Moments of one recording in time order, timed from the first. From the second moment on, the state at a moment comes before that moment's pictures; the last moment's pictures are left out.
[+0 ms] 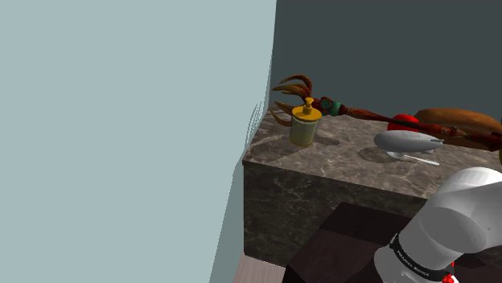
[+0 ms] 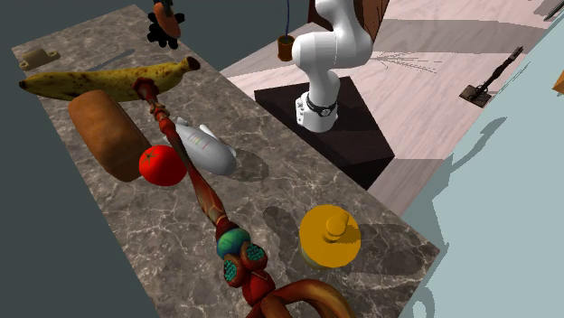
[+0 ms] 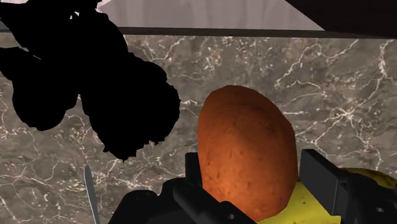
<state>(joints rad) -0.16 -0.67 -1.69 -1.63 -0.63 1.82 -0.79</state>
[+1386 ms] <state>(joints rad) -0.14 -0.74 -1.80 -1.80 -0.74 2.04 -0.73</state>
